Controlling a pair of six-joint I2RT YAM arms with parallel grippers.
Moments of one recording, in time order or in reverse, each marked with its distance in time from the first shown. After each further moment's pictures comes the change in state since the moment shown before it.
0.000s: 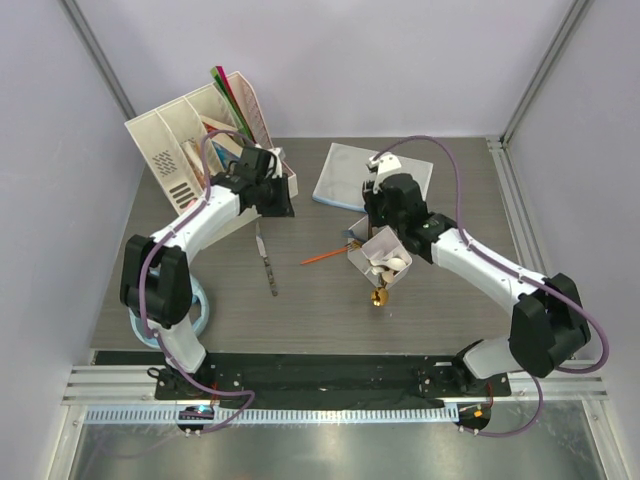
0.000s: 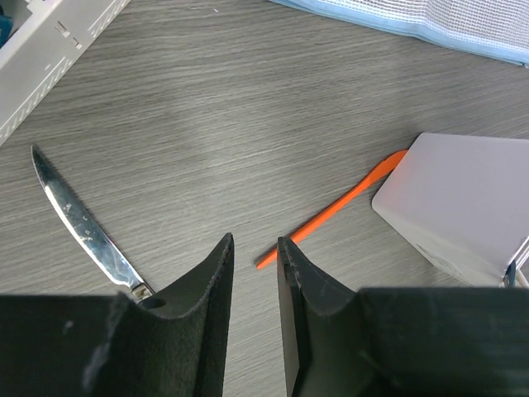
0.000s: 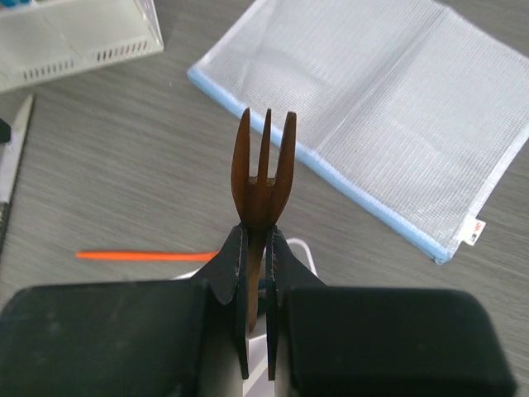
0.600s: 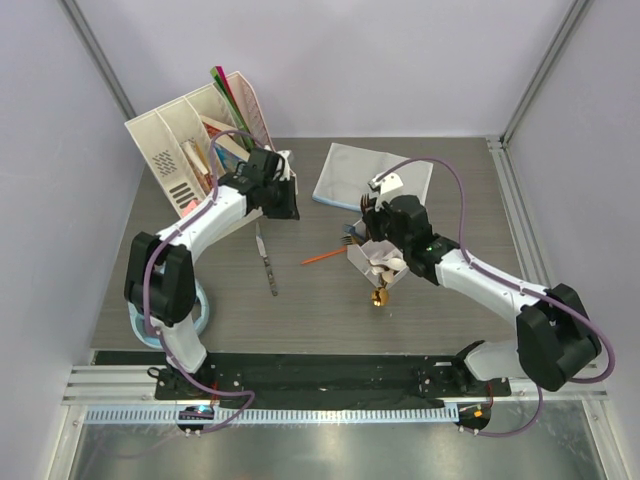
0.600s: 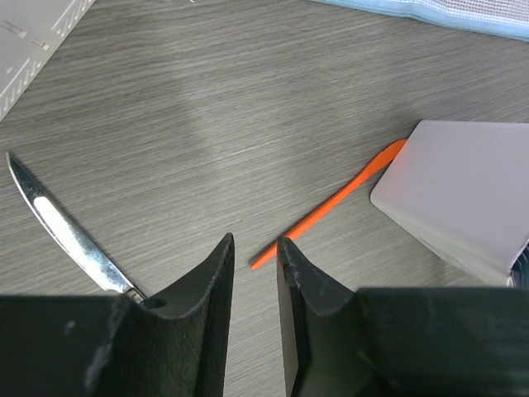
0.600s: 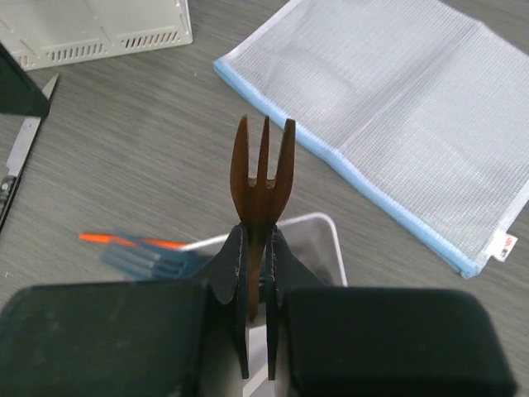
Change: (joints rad) left arm -0.039 0.019 0.009 -0.006 -0.011 0.026; right arm 0.019 -0.066 -0.231 0.249 -0.050 -0.053
